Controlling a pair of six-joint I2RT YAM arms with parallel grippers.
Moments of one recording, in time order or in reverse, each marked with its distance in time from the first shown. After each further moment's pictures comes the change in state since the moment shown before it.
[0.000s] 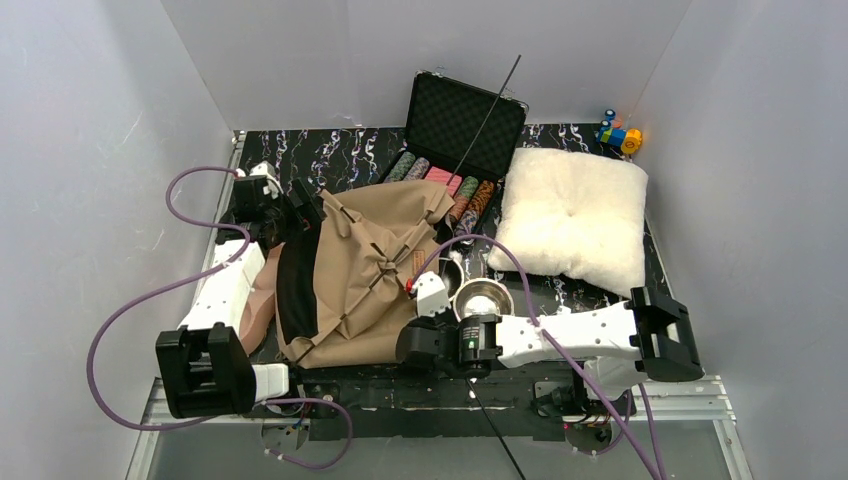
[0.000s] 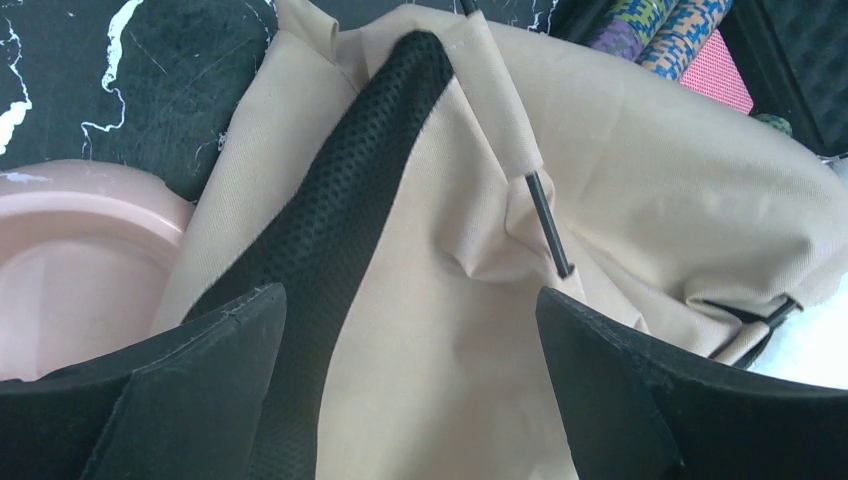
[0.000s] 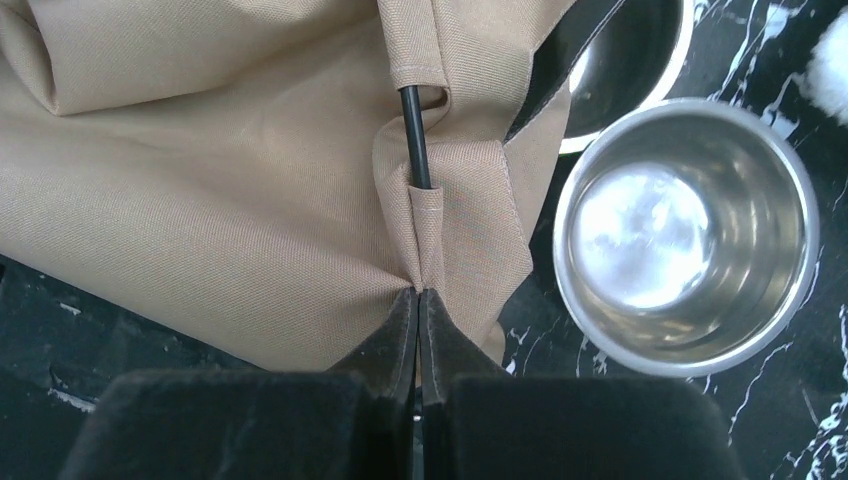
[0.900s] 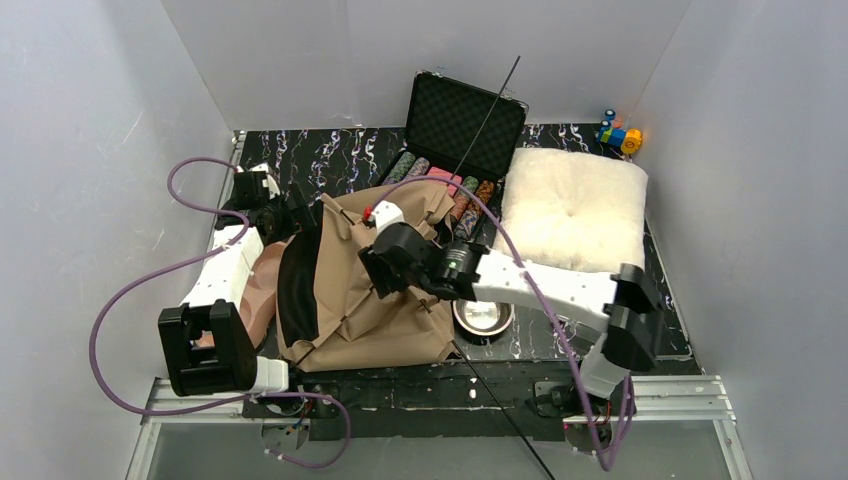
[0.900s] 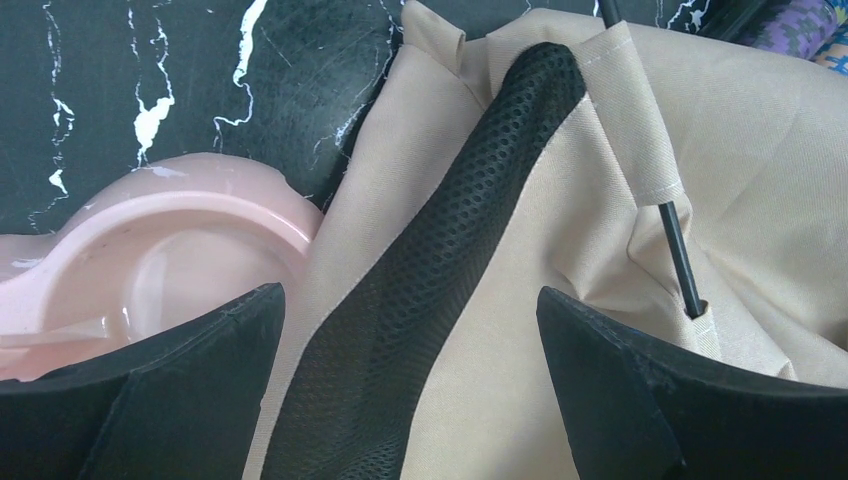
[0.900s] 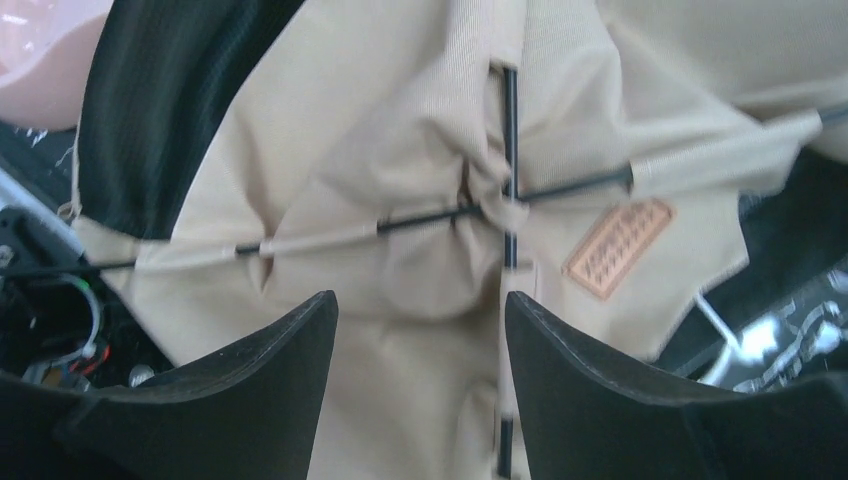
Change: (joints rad) left arm 0.025 0.128 0.088 -0.113 -0.134 0.130; right arm -0.290 0.125 0.344 0.155 -0.408 -0.415
